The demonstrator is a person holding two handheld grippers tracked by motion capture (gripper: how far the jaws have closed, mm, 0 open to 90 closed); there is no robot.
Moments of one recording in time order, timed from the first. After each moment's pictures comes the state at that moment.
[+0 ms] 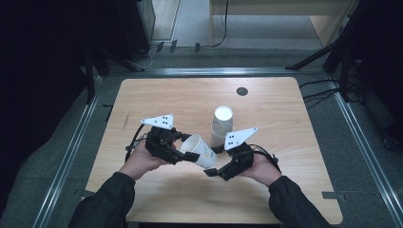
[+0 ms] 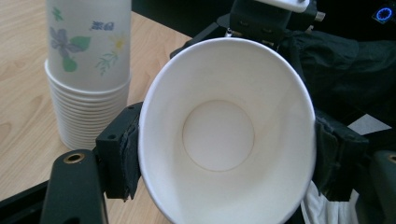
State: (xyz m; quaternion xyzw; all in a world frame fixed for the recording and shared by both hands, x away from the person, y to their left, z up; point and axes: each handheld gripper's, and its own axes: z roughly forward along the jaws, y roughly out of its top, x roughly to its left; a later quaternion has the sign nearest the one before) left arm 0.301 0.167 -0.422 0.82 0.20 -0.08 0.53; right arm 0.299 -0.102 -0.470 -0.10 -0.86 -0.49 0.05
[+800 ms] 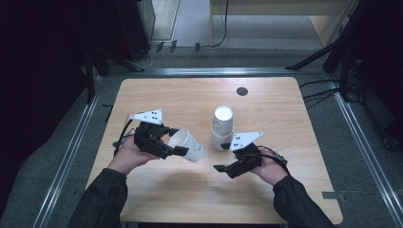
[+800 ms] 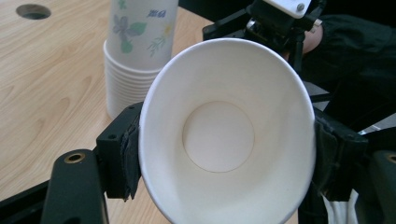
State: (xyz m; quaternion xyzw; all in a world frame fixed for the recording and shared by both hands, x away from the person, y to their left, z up) left arm 0.307 0.193 -0.414 0.84 0.22 -0.04 0.49; right arm 0.302 -0.121 -0.483 -0.15 -0.88 -0.44 -0.04
